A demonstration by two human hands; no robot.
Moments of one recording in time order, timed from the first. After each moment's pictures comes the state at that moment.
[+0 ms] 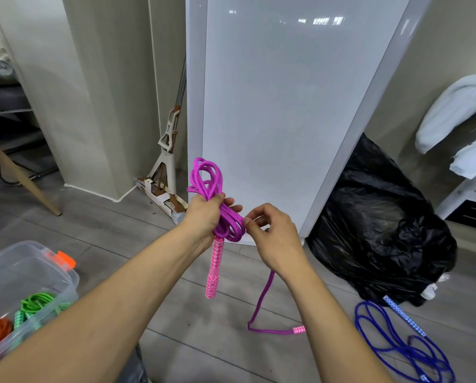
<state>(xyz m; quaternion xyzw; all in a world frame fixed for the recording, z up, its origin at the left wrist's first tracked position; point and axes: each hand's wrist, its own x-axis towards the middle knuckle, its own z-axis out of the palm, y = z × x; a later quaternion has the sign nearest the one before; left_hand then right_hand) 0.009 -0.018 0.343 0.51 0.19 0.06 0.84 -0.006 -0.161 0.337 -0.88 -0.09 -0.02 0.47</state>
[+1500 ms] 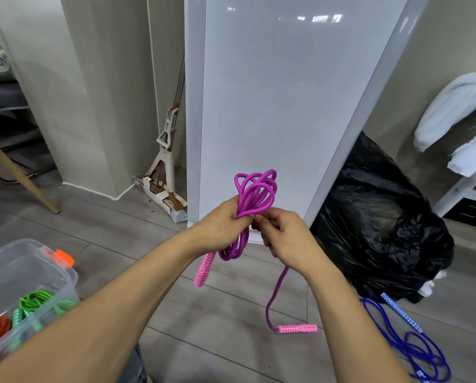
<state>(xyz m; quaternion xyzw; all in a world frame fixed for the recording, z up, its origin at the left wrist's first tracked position) -0.013 -0.022 0.346 0.84 -0.12 0.01 0.53 -0.003 -0.186 0.346 -0.87 -0.15 0.05 0.46</state>
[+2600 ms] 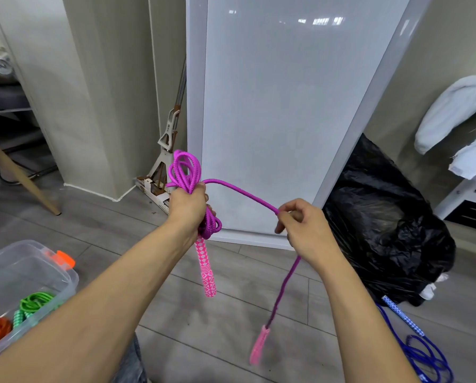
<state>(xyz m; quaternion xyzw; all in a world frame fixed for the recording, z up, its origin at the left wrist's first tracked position) 0.018 0.010 0.337 0.57 0.24 0.15 0.77 0.007 -0.205 0.354 -0.86 -0.04 -0.01 0.52</state>
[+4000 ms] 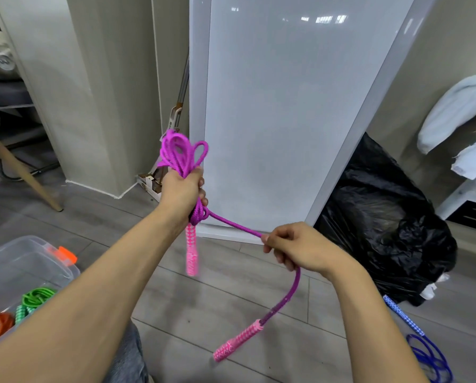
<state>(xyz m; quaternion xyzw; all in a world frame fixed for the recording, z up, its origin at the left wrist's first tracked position) 0.019 0.029 0.353 0.56 0.16 0.16 0.79 -0.002 -0.212 0.353 -0.87 -0.12 0.22 0.42</state>
